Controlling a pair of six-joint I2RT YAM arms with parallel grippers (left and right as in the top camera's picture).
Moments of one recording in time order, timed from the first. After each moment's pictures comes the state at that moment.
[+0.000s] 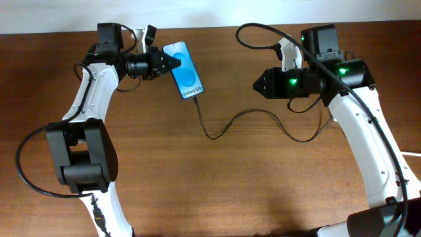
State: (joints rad) left arm 0.02 2.14 1.76 -0.62 1.03 -0.23; right arm 0.16 1.62 1.60 -1.00 -0.47 0.18
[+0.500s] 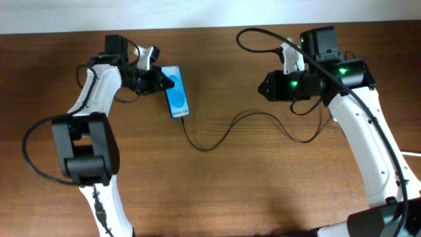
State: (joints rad) left arm 0.02 2.22 1.76 -0.83 0.78 0.00; right arm 0.16 1.62 1.60 -1.05 -0.38 0.18
